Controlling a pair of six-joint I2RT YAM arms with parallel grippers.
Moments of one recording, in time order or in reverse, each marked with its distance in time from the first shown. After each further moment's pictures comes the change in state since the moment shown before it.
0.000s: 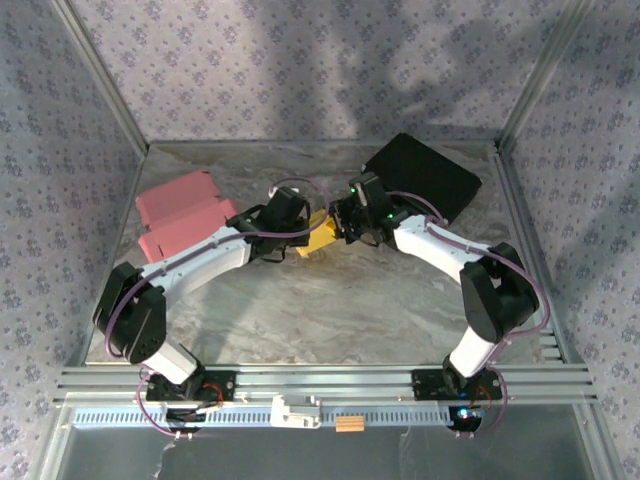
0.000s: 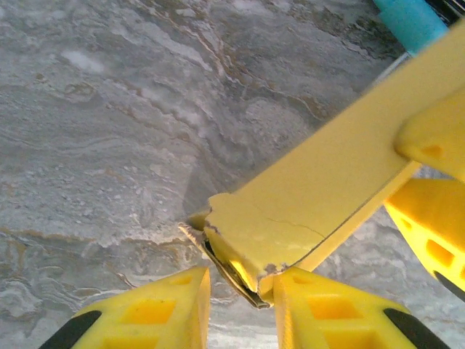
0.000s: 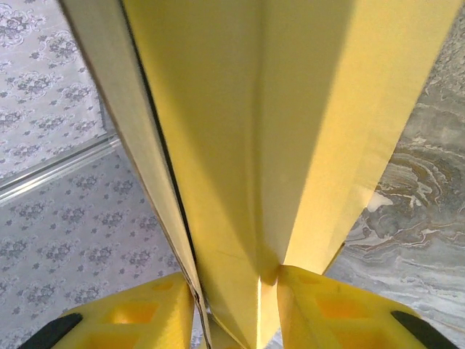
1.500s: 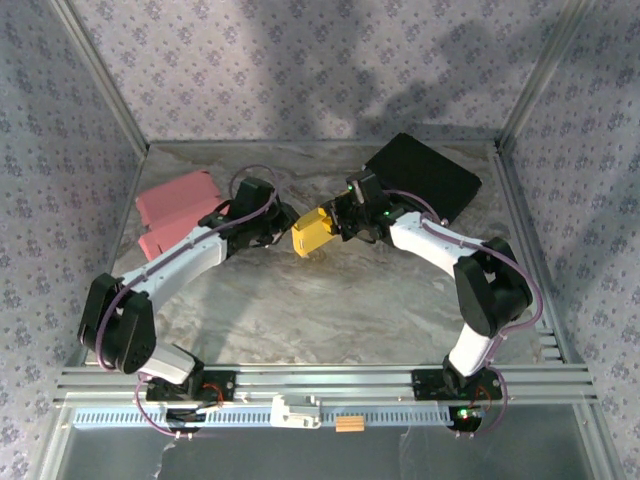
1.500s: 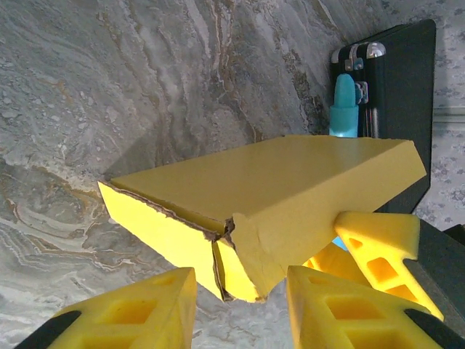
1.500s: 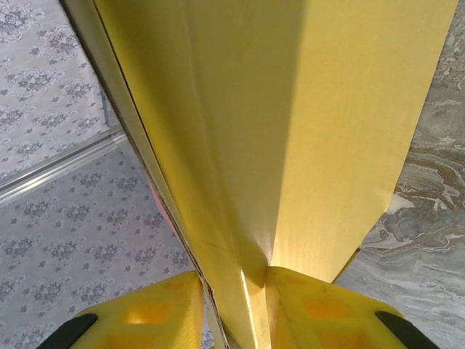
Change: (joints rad) left arm 0.181 -0.075 -0.080 0.123 0.298 -0.592; right arm -0.002 0.043 0.030 0.020 -0.023 0.013
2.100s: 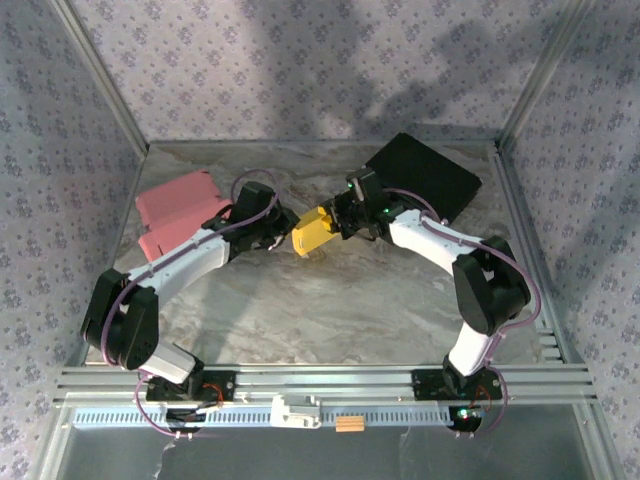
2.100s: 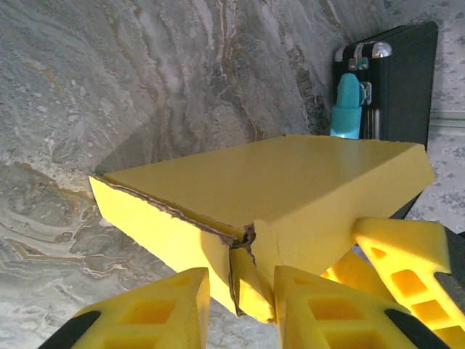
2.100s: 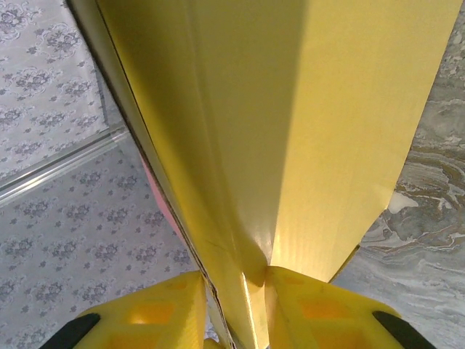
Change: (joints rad) left arm 0.005 0.018 -0.058 0.099 0.025 -0.041; right arm -0.008 0.014 0.024 -0.016 -0.017 0.000
